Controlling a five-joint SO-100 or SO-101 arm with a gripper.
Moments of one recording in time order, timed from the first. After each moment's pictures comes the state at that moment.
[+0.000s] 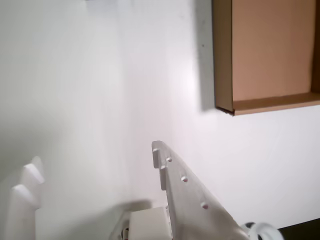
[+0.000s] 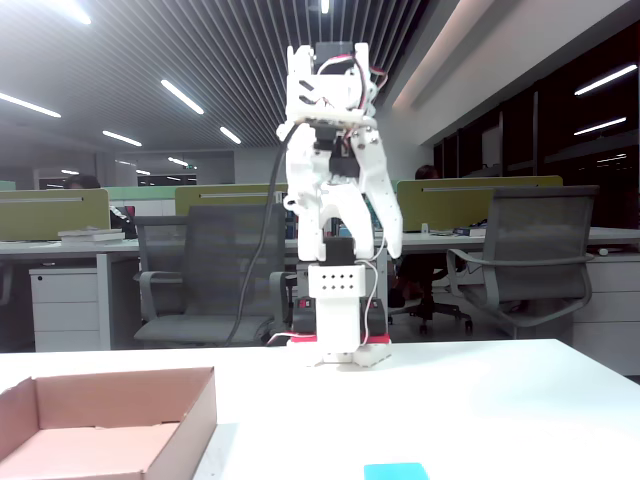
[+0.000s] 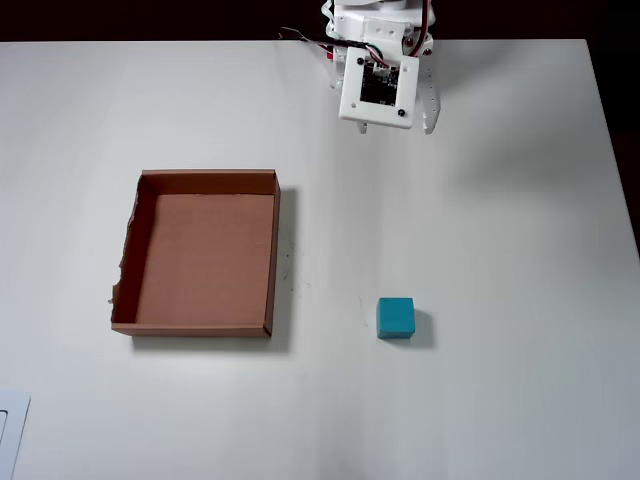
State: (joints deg) arm -0.5 131.7 110.6 77.3 -59.9
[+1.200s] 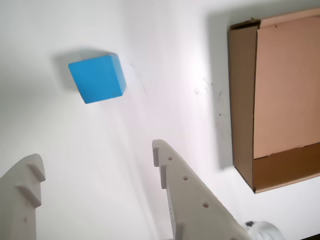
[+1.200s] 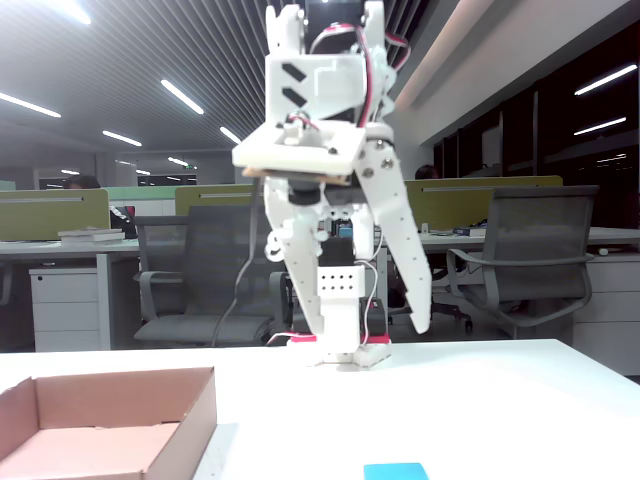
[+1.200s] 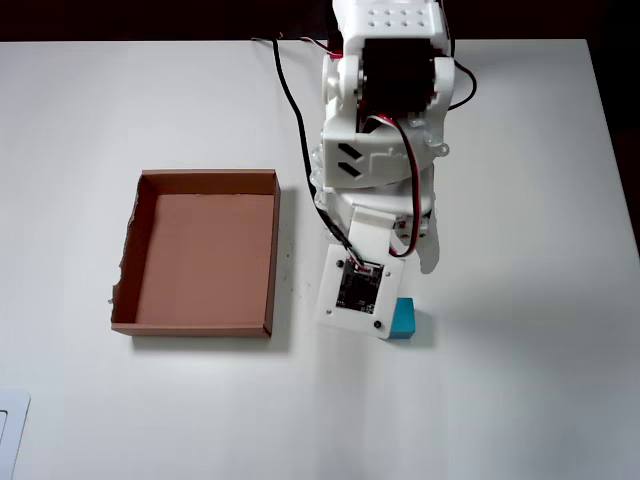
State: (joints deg) arm 0.9 74.4 62.7 75.6 -52.9
